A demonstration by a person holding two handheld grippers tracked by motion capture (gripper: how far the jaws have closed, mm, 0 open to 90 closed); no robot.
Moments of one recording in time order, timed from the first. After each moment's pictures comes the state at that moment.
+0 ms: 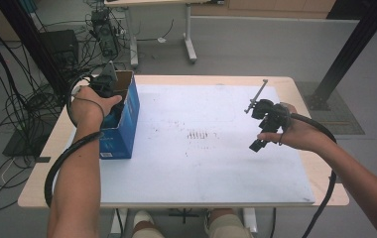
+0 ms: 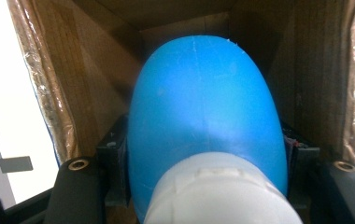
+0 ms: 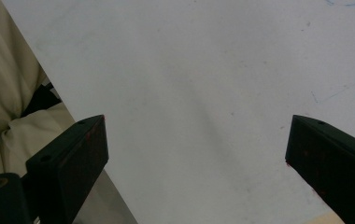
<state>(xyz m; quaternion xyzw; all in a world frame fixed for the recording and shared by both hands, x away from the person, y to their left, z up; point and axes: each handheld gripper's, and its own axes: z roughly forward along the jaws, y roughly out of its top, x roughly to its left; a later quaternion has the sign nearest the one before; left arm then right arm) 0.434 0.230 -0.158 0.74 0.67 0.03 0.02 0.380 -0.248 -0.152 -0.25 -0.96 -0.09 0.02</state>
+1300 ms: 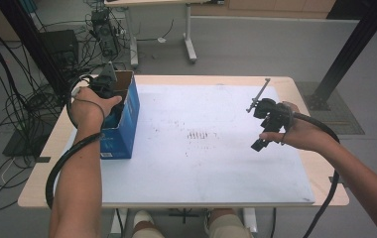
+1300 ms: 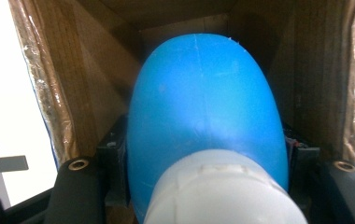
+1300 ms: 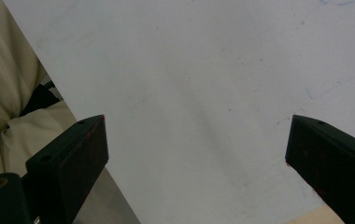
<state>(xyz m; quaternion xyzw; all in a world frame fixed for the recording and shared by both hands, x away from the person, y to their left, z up) 0.430 0.231 -0.159 0.74 0.67 0.03 0.02 0.376 -0.250 -0.146 -0.25 -0.96 -0.09 0.01</state>
